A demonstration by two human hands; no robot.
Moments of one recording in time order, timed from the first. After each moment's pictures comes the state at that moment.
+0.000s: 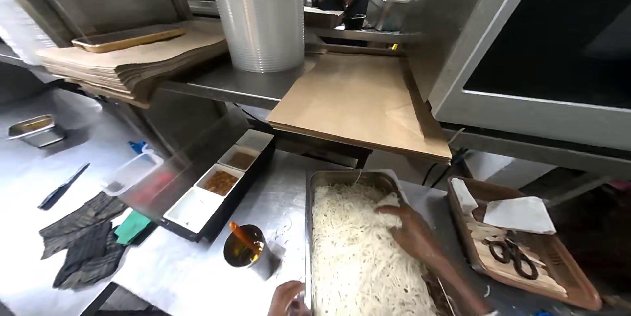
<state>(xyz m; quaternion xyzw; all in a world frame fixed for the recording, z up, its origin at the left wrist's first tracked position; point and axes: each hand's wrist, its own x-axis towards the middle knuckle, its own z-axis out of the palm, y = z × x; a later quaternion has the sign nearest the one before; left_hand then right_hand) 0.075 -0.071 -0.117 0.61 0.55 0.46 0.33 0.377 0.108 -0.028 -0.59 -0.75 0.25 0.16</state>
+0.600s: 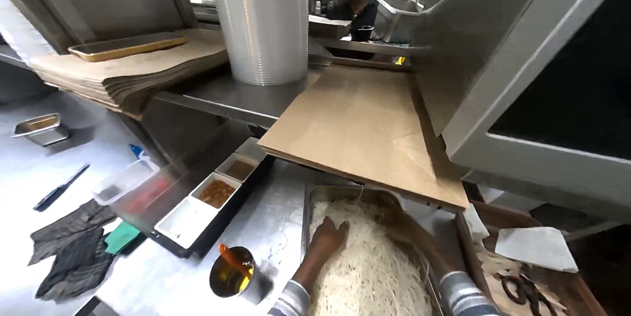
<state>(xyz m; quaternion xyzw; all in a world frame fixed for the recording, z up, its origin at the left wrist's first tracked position) 0.160 0.164 -0.073 0.52 0.68 0.13 0.50 0.385 0.205 -0.045 -0.66 -0.65 0.37 0.03</state>
